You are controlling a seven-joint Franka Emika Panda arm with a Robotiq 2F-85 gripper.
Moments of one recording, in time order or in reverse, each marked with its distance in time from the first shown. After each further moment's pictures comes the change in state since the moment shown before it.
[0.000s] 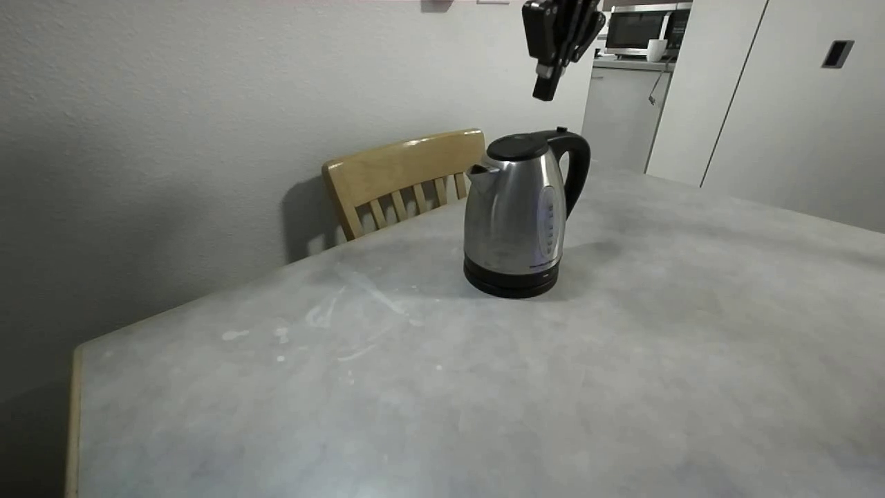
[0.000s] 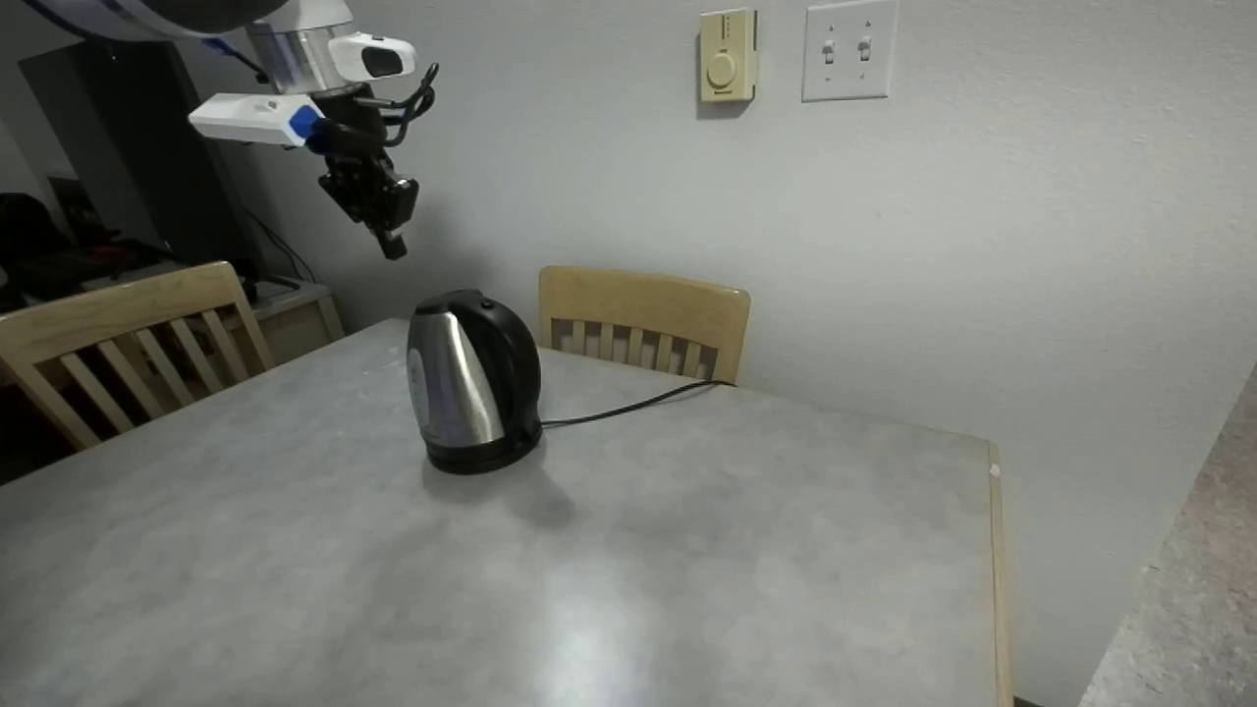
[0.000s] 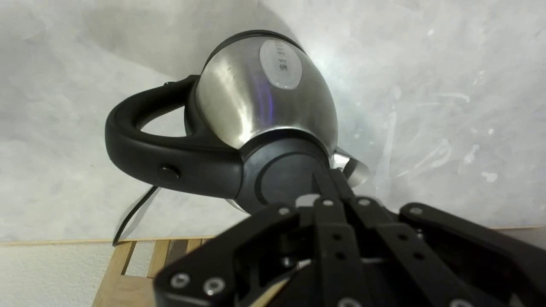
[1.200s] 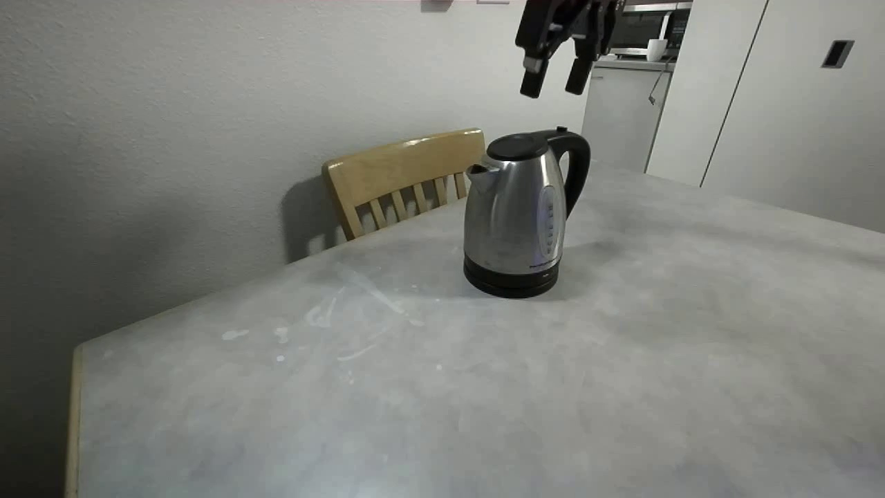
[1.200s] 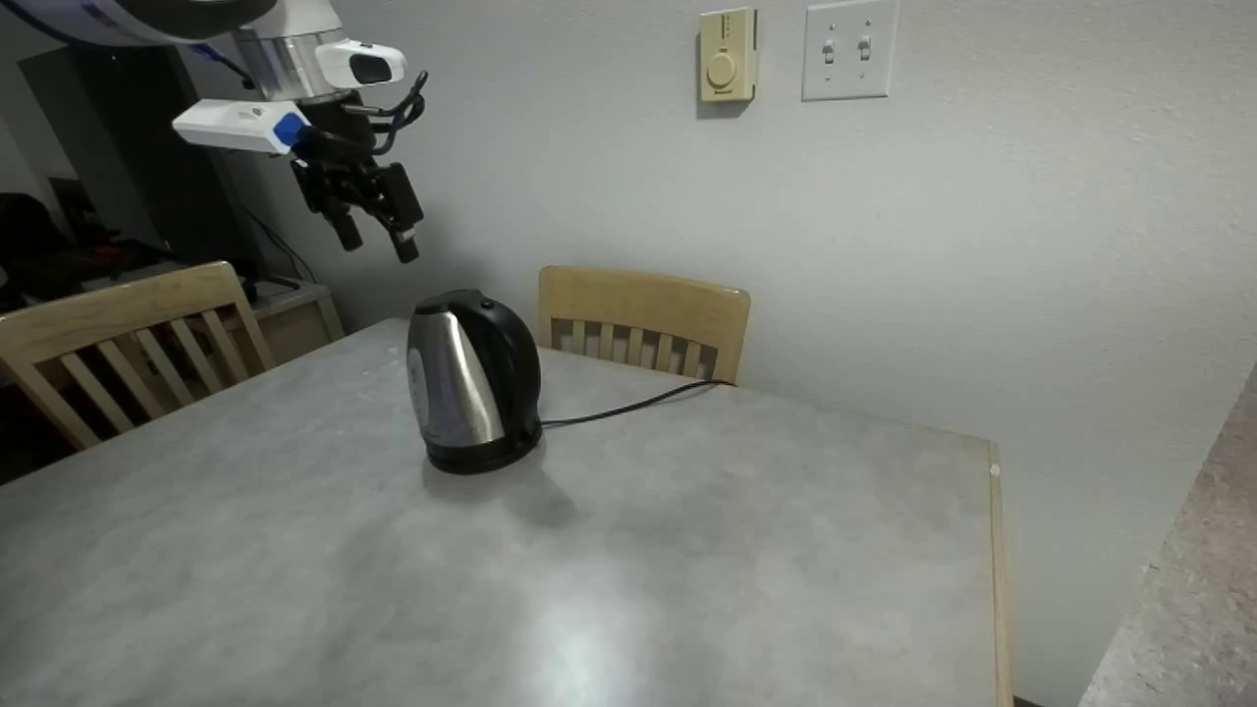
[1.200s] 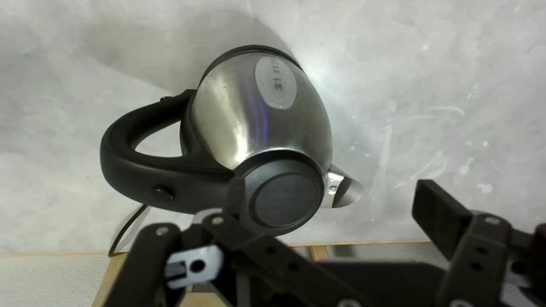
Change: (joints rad) arm 0.000 -0.024 0.007 -0.047 0.007 0.011 -0.002
